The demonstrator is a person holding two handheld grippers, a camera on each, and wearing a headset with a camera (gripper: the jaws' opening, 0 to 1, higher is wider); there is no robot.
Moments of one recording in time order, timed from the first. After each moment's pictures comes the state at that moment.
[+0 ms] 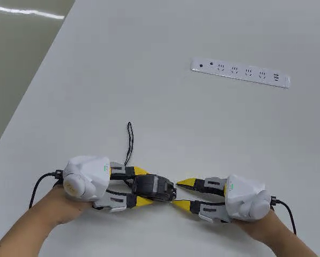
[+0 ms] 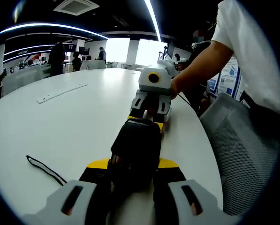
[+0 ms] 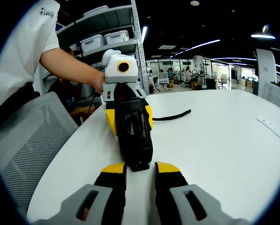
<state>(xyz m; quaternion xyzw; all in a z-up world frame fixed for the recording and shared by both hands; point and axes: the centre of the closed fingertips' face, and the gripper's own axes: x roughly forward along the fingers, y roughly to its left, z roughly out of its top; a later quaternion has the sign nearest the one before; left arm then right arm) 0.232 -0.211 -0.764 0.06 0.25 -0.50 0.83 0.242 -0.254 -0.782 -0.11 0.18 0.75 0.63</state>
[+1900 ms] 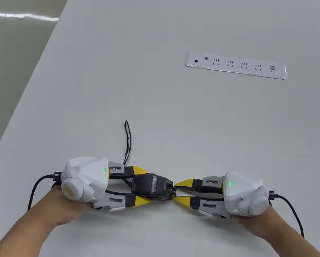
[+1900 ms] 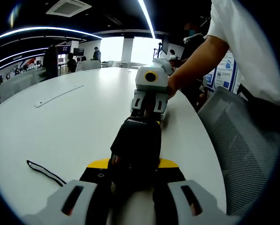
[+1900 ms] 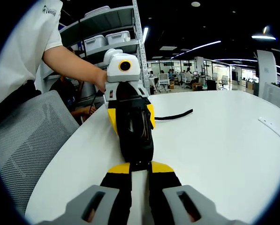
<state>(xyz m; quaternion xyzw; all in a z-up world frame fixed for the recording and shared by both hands) 0.230 -0.211 -0.766 0.09 0.24 -0.51 0.82 0.237 -0.254 -0.784 -0.11 0.17 0.75 0.63</state>
